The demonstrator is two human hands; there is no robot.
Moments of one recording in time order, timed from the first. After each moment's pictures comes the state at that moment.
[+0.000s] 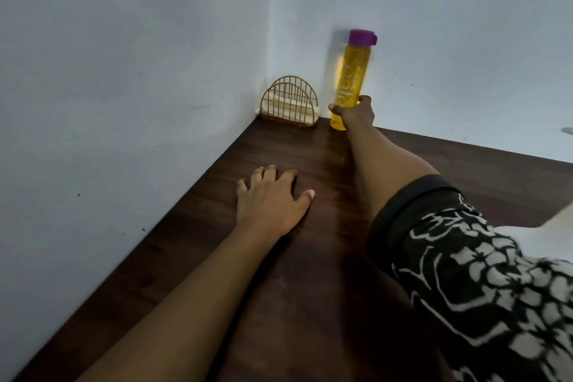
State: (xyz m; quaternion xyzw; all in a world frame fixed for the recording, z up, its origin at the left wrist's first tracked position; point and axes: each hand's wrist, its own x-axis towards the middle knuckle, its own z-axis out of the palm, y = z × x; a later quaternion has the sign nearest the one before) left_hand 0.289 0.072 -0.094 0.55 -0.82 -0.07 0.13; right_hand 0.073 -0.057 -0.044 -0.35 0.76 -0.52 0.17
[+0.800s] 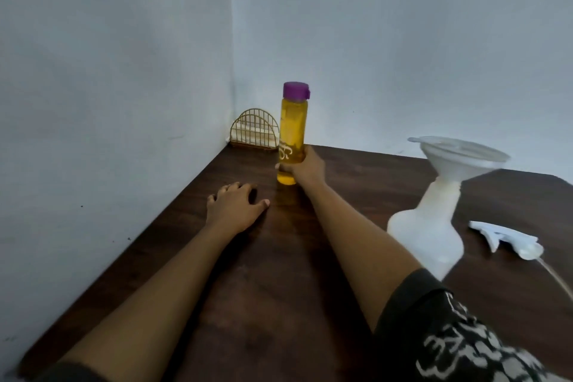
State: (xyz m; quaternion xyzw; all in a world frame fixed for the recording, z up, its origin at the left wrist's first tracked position) left_hand 0.294 0.078 -0.082 0.56 -0.81 -0.11 0.12; right_hand 0.128 0.066 -0.059 -0.46 0.73 -0.48 0.19
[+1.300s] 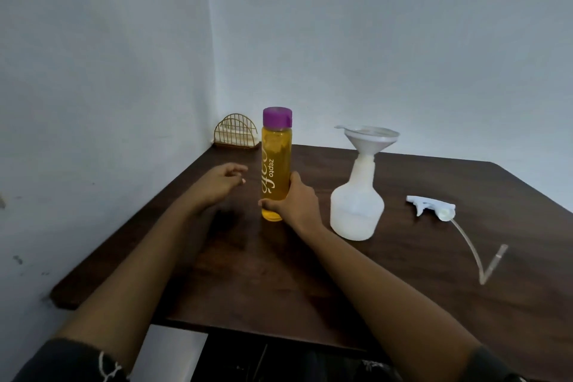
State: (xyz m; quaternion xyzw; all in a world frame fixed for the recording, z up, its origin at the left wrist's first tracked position) left_hand 0.307 0.146 -0.033 0.44 -0.77 -0.38 0.27; right_hand 0.154 0.241 -0.060 -0.54 0.73 -0.40 0.13
